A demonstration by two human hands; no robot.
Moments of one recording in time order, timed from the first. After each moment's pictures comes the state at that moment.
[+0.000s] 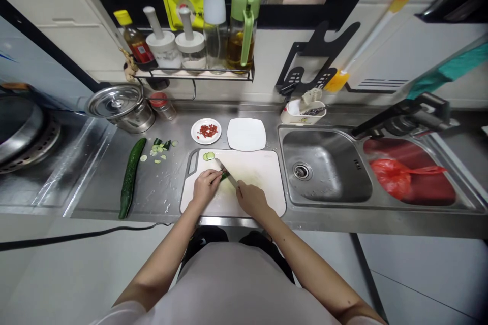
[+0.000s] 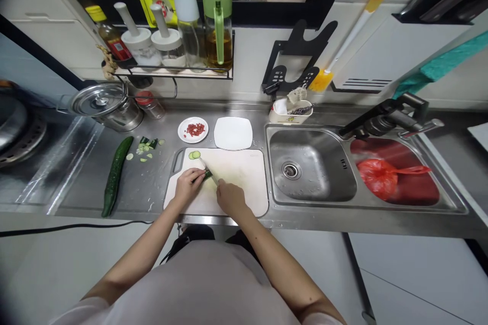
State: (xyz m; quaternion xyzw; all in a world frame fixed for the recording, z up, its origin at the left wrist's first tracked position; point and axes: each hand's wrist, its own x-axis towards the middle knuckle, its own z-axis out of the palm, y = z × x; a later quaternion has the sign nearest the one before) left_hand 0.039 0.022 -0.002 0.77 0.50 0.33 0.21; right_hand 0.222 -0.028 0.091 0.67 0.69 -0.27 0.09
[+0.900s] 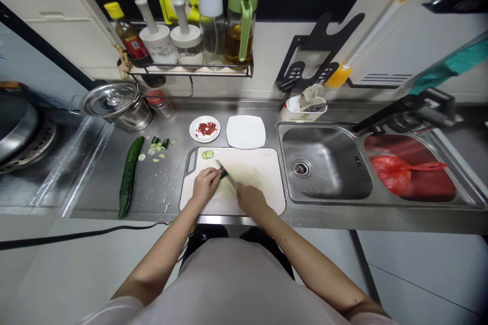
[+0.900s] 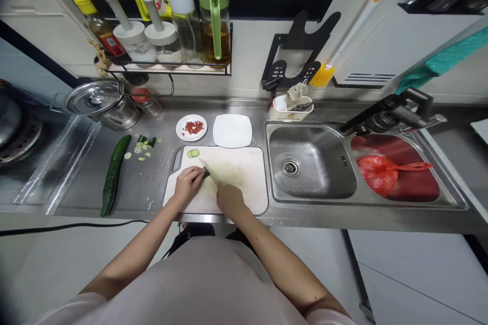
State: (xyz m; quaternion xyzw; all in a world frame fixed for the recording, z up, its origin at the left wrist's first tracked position) left_hand 0.039 0.023 -0.002 0.79 0.50 0.30 0.19; right_hand 0.218 -0.029 0.097 0.66 0.68 -0.30 0.13
